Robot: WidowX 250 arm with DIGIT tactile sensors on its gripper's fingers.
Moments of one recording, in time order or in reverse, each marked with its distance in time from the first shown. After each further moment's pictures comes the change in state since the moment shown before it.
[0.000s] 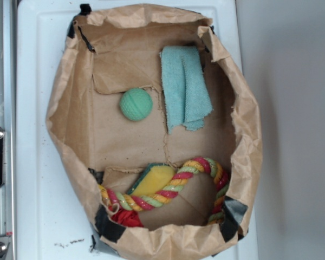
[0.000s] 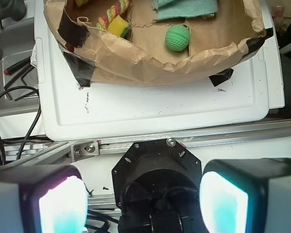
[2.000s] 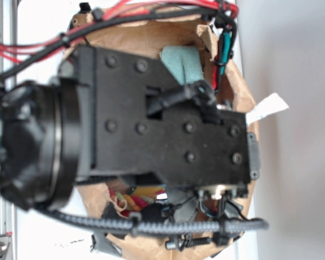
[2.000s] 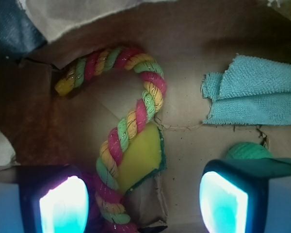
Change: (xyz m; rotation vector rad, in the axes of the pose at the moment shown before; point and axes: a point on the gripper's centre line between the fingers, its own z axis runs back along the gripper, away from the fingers) arm 0.159 -0.008 -0.142 -0.042 0.013 0.033
